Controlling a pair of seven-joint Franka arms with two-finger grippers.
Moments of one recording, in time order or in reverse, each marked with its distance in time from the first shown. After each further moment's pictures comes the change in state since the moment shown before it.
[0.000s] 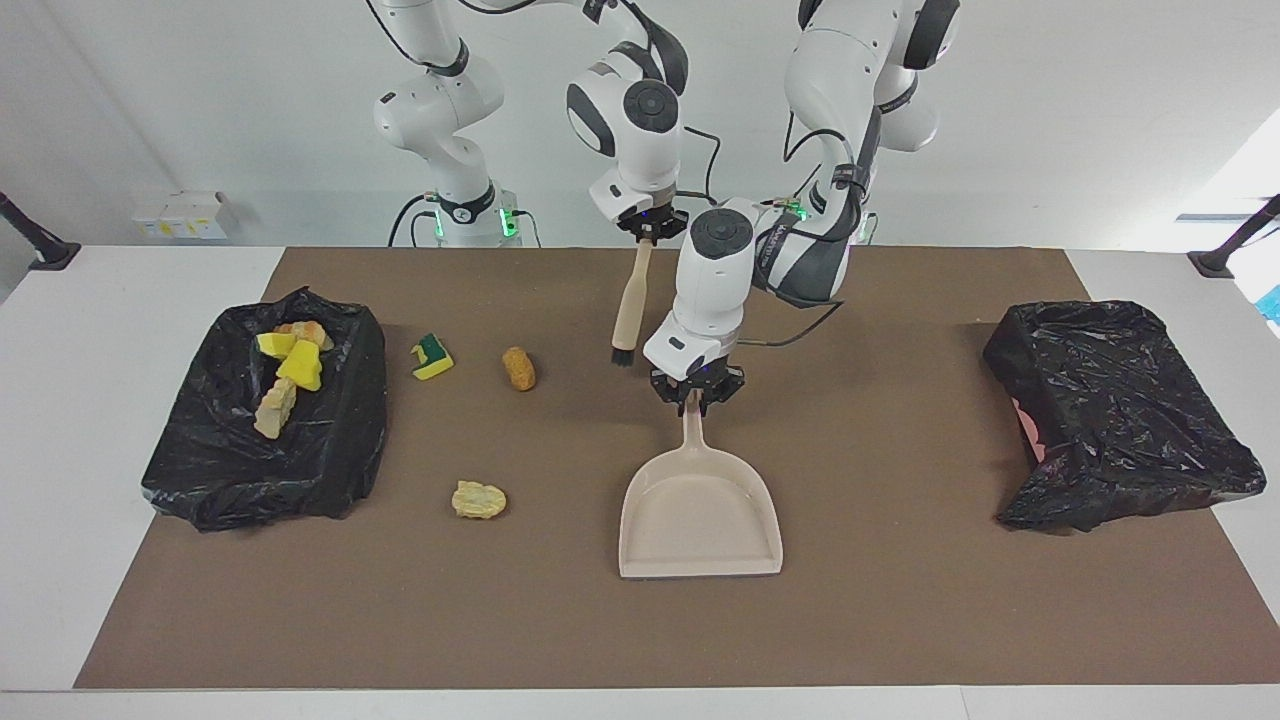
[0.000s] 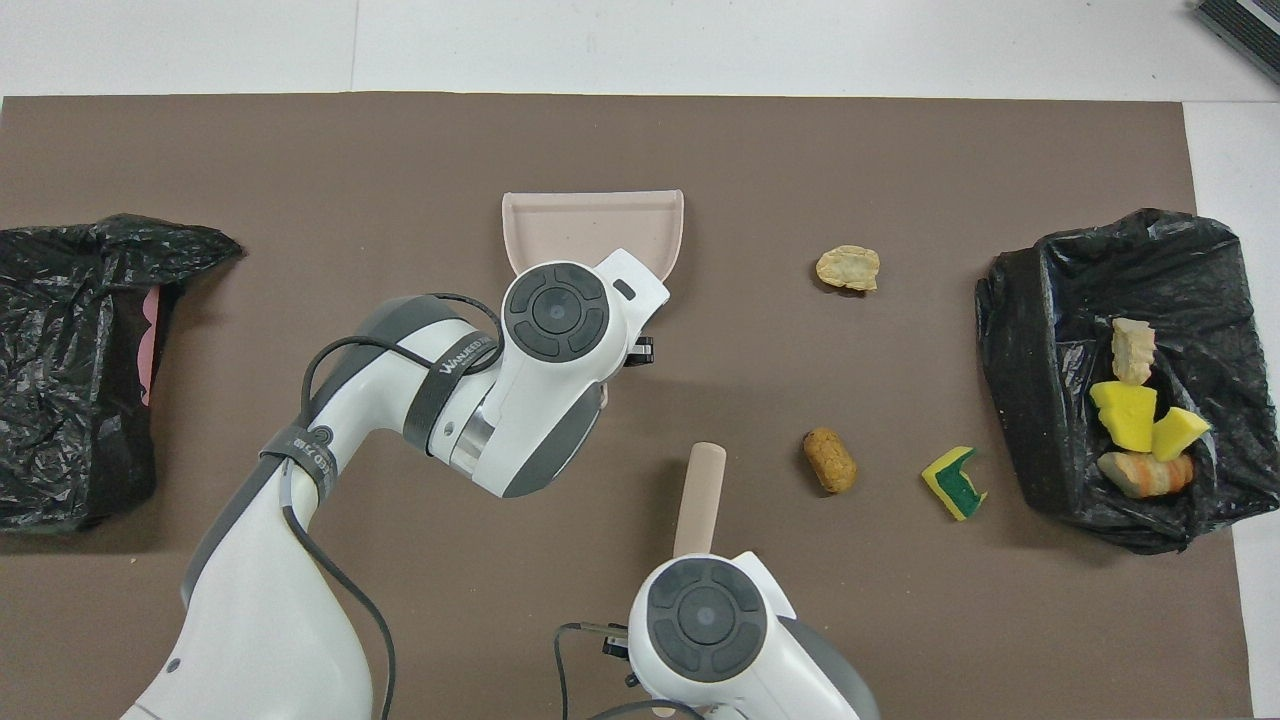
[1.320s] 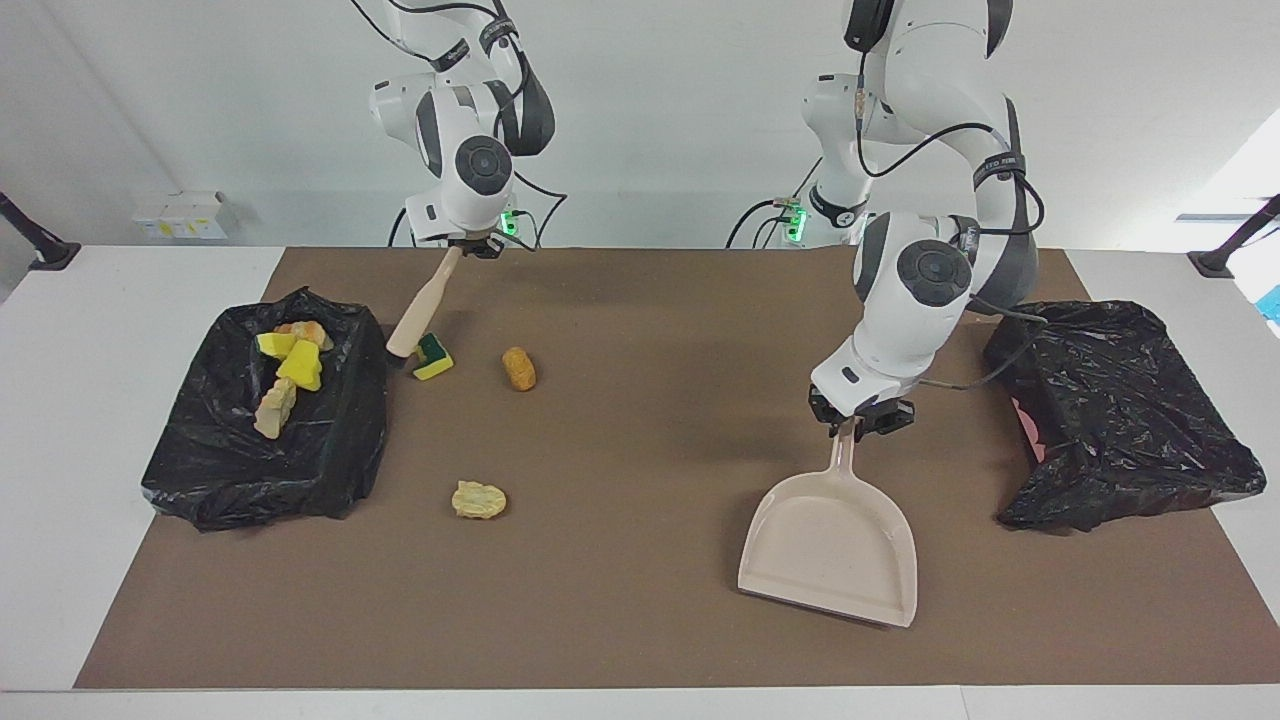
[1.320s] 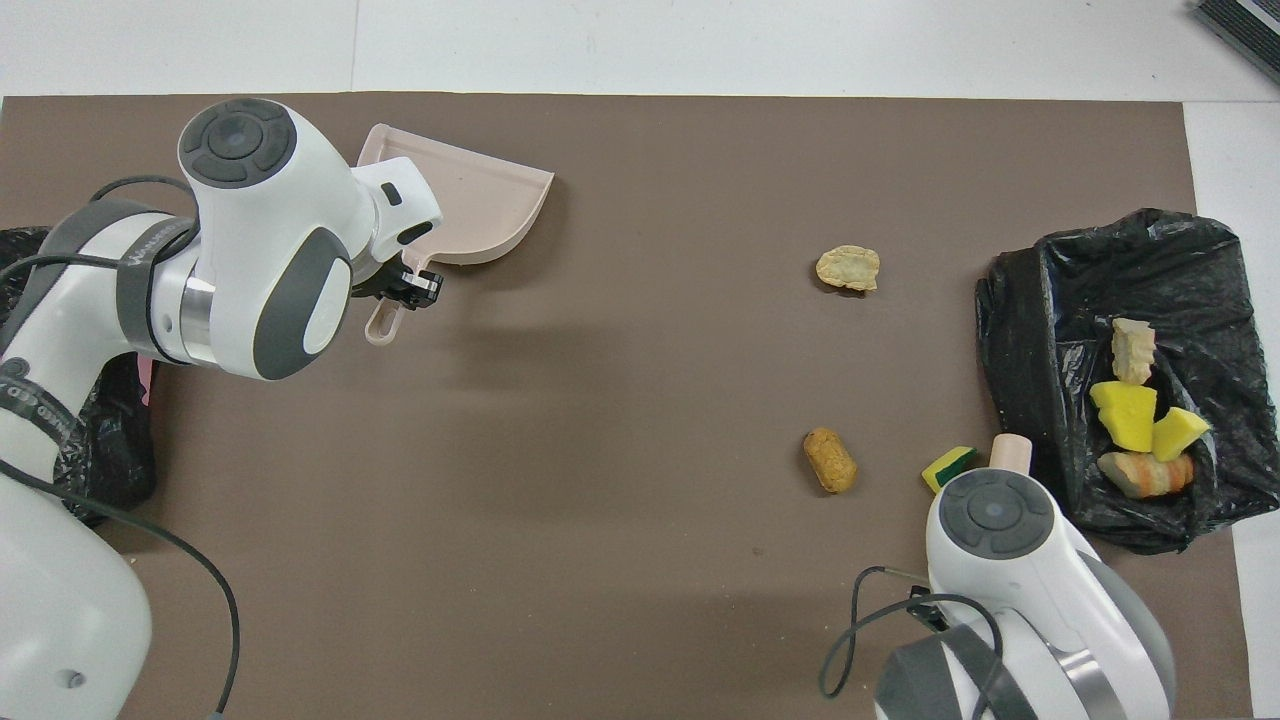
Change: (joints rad) left arm 0.312 -0.030 0.021 0.094 0.001 -0.229 0.626; right arm -0.474 -0.199 -0.004 -0.240 -0.429 -0.282 -0.237
